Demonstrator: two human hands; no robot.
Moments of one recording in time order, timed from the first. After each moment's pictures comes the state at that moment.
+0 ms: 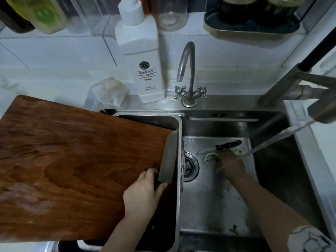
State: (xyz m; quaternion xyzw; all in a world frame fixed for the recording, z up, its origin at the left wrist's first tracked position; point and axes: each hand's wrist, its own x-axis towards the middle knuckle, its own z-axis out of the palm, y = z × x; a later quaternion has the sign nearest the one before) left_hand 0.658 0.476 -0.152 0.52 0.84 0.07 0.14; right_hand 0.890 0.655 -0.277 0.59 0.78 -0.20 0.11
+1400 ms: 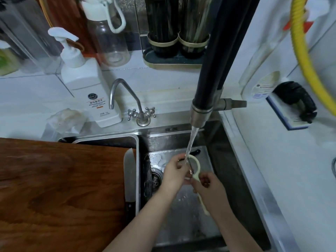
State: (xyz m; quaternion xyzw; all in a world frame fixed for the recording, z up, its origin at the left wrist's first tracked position) left_hand 0.809 0.590 -0.126 0.27 0.62 0.41 0.61; right_hand 0.925 0.560 -0.127 0.67 0.46 -0.50 -0.28
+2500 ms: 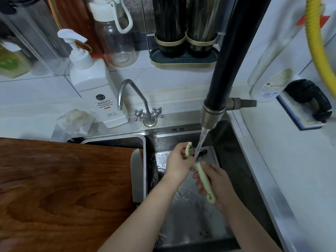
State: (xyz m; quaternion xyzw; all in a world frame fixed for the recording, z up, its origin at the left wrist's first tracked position) left_hand 0.795 0.612 -0.109 0.38 0.65 0.42 0.51; right_hand 0.914 0.584 -0.107 0.55 0.29 -0.70 -0.35
